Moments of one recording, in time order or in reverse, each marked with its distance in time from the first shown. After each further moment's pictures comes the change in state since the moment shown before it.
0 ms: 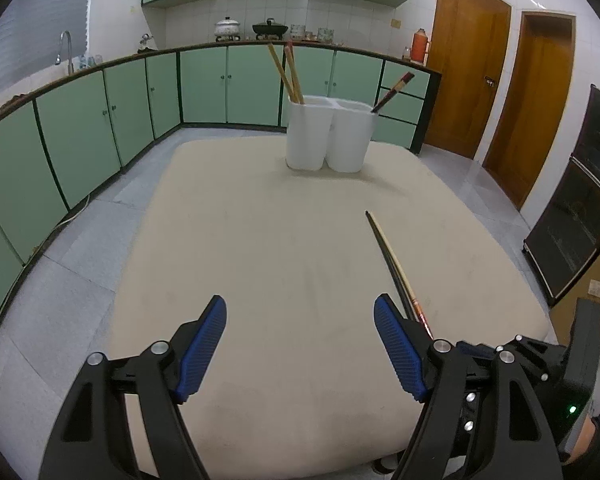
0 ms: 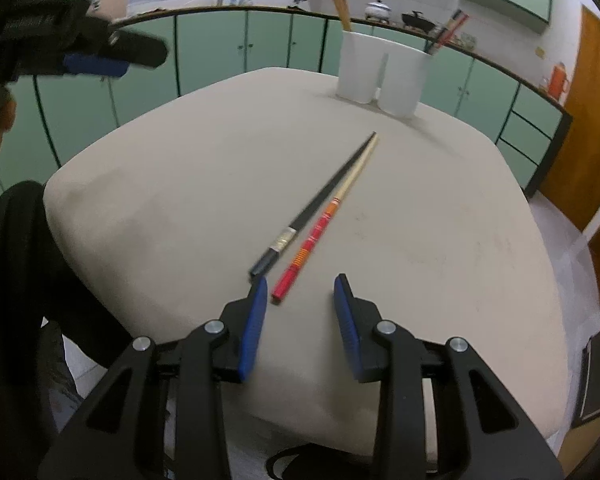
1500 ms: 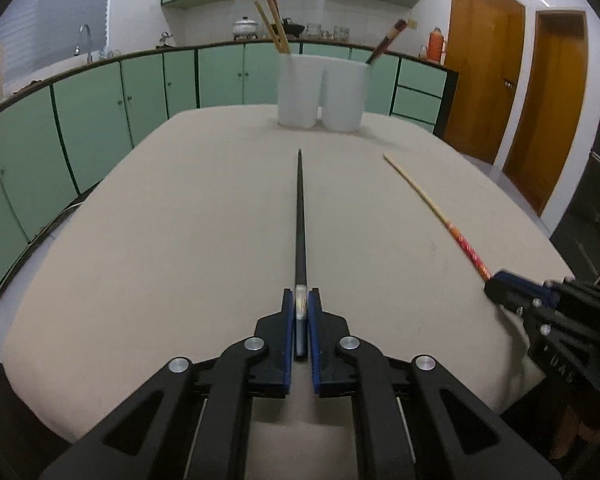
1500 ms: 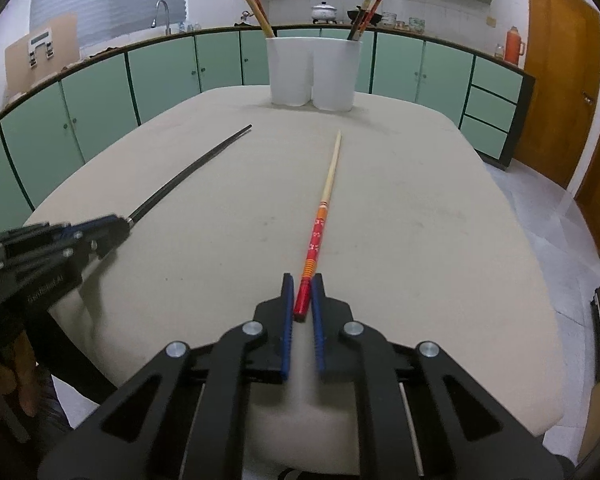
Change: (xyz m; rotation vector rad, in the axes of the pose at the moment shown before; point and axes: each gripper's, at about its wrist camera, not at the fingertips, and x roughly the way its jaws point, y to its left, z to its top) left arm 0.051 -0.056 -0.079 -0.037 -0.039 0.082; right arm -0.002 -0.048 -0.011 0.173 -0.048 -0.059
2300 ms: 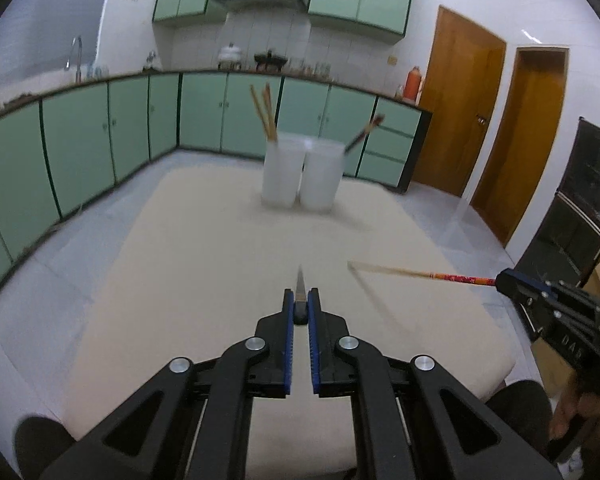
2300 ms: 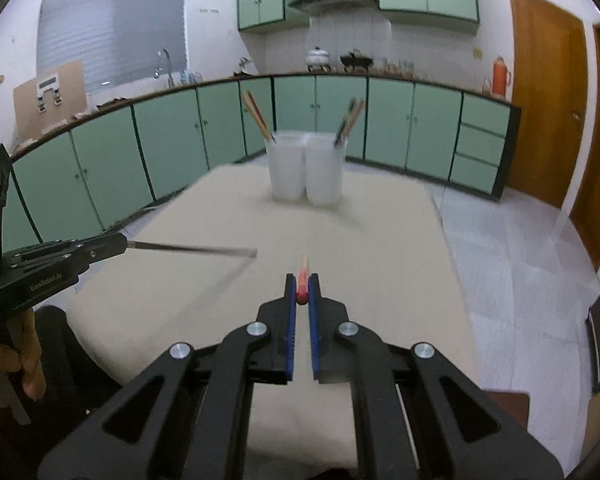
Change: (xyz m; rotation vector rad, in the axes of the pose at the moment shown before) left arm -0.094 0.026 0.088 -0.026 -0.116 -0.128; right arm -0.104 -0.011 0.088 0.017 -0.156 0.023
